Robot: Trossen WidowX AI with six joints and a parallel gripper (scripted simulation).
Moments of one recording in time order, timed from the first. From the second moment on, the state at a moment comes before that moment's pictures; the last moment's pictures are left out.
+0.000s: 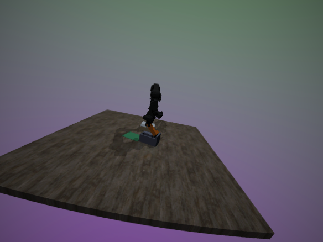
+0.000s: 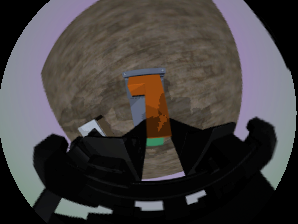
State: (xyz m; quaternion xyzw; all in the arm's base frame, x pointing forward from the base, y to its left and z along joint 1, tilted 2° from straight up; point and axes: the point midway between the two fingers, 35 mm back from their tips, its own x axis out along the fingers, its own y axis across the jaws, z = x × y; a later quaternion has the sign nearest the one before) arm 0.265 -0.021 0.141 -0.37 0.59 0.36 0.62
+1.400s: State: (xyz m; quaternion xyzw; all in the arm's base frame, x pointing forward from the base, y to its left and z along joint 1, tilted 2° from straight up) arm 0.208 -0.113 0.146 -0.37 0.60 0.35 0.62
